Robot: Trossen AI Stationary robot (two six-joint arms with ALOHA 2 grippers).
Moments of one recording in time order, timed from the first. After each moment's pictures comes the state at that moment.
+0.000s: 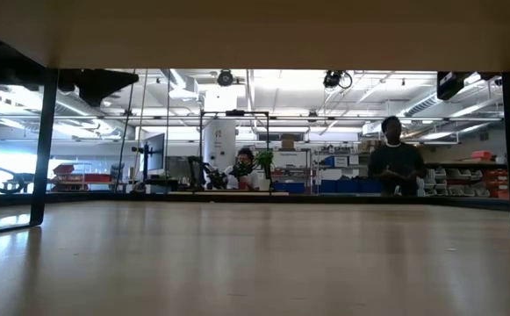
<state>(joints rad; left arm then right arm) 0.12 0.22 0.02 0.28 -0.04 -0.09 0.07 0.00 0.01 0.21 0.06 0.16</state>
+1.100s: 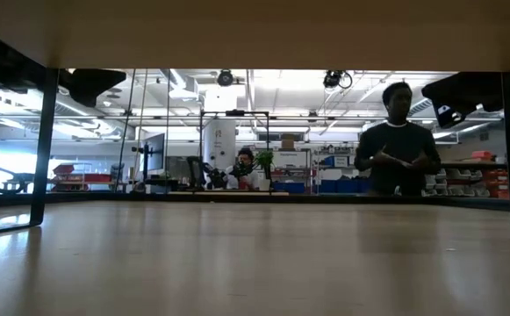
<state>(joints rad) 0.11 0.01 0.01 0.06 0.12 -0.04 0.06 0.12 0.01 0.01 -0.01 0.14</state>
